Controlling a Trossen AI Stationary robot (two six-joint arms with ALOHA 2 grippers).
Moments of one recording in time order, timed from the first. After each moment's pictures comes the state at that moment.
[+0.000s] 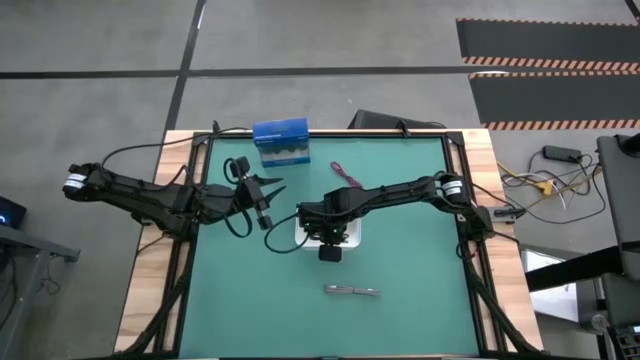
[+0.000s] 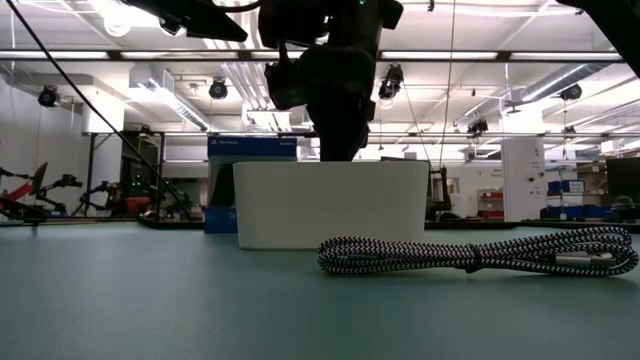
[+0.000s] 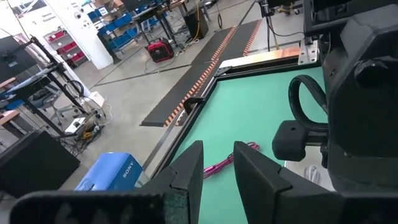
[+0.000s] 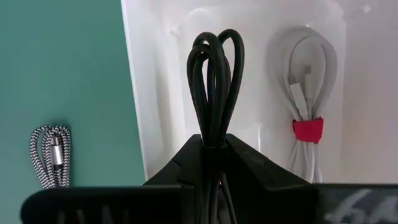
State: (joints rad) left arm -0.18 0.96 0.75 -0.03 -0.70 0.20; right arm 0.04 2.16 1.82 -1.01 -0.11 0.15
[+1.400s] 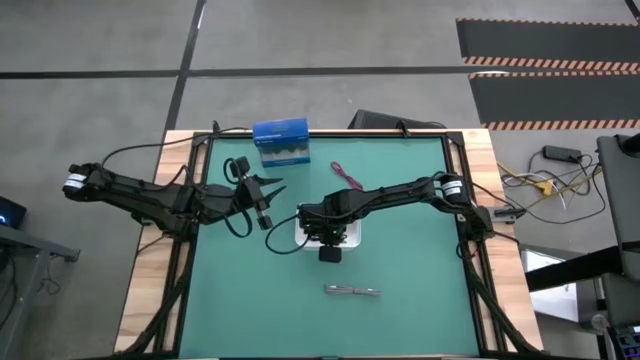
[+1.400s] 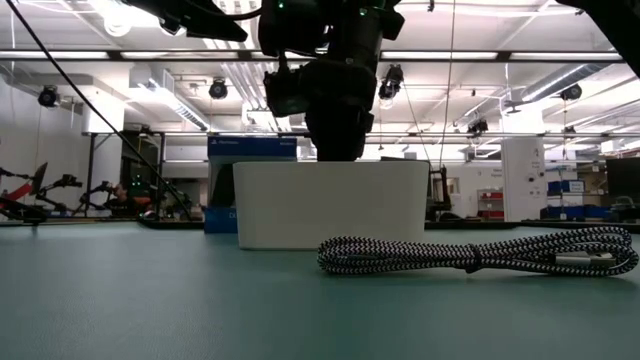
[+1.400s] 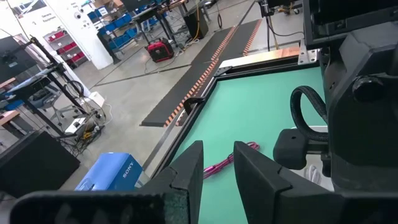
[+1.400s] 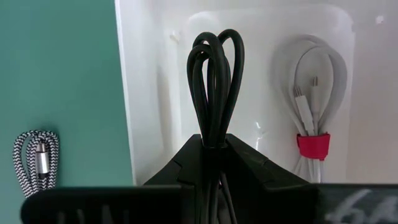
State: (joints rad) left arm -0.18 0.96 0.75 -0.03 -0.70 0.20; right arm 0.04 2.16 1.77 -0.93 -0.10 0.11
